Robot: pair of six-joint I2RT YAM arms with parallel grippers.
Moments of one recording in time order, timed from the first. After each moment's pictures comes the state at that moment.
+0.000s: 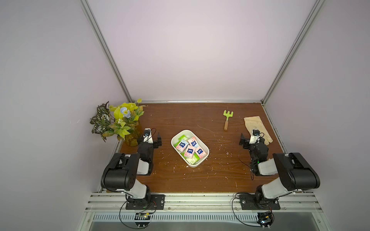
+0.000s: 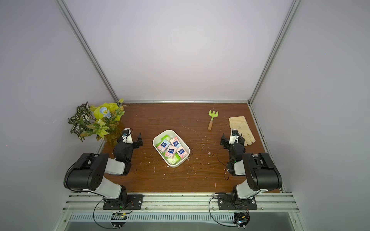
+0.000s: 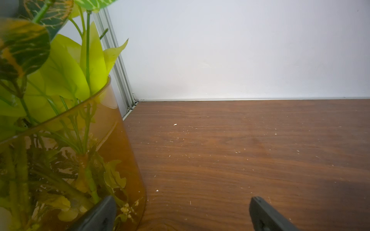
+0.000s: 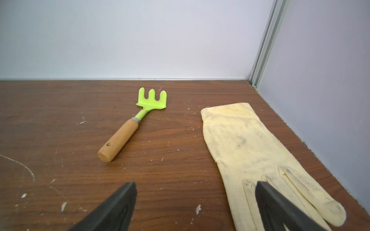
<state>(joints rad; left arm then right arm) -0.01 1.55 0.18 1.23 -0.13 0.04 0.05 1.54 0.18 1.21 0.15 0.01</state>
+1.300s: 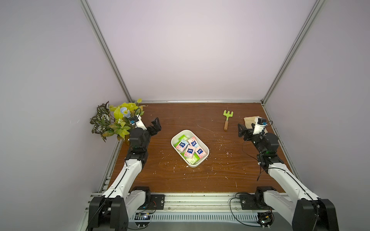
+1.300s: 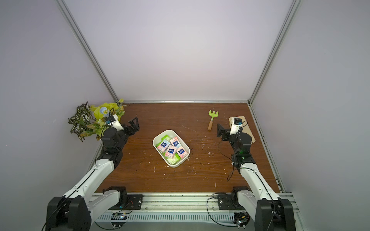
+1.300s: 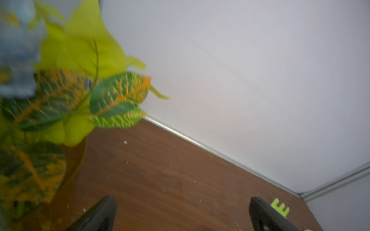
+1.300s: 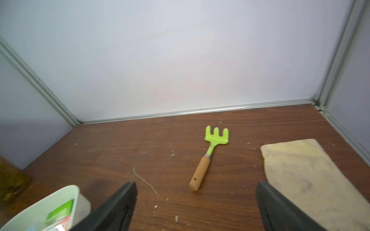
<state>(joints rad) -0.02 1.02 0.54 0.29 0.07 -0.58 0.09 1.00 0.48 0.38 -0.20 0.26</state>
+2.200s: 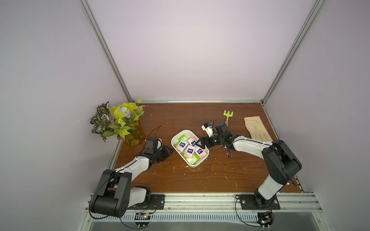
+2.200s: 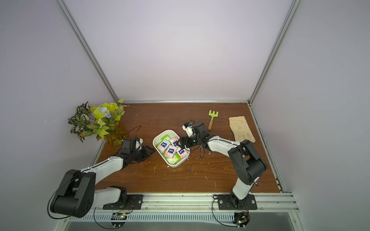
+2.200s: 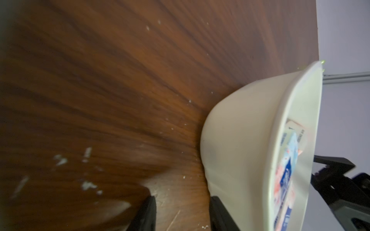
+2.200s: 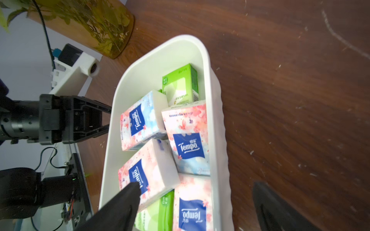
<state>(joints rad) -0.15 1.29 0.41 0.01 0.46 -0.77 0.60 1.71 0.94 0.00 -0.48 0.37</state>
